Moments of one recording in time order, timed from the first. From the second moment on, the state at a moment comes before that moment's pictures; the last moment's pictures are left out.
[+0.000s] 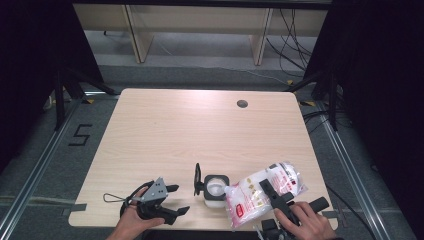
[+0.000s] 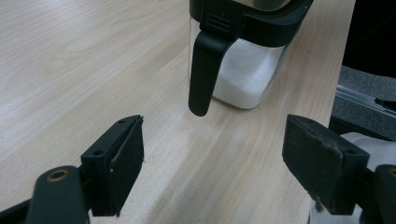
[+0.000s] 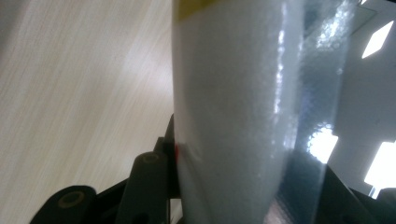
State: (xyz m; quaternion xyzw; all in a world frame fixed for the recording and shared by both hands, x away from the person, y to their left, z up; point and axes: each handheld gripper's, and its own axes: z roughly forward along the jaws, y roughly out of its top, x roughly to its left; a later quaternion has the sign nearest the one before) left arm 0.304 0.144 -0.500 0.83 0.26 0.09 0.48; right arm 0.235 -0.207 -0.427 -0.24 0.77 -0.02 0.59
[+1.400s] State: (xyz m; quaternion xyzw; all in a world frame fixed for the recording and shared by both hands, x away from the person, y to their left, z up) left arm 0.305 0.146 -0.499 0.84 0.25 0.09 0.48; right arm 0.244 -0.229 -0.430 -0.17 0.80 0.11 0.56
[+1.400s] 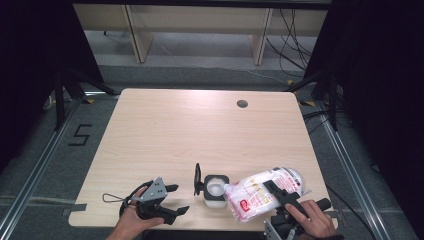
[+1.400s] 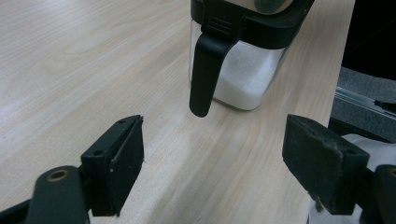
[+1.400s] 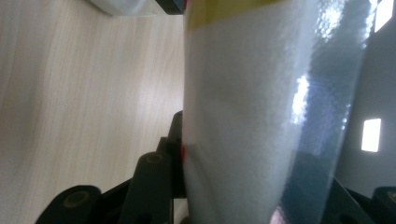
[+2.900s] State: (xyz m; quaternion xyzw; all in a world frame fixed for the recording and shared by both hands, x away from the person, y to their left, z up) left arm 0.305 0.147 -0.498 0.83 0.26 0.09 0.48; right arm 0.271 -0.254 -0.447 -0.07 0.83 0.24 0.49
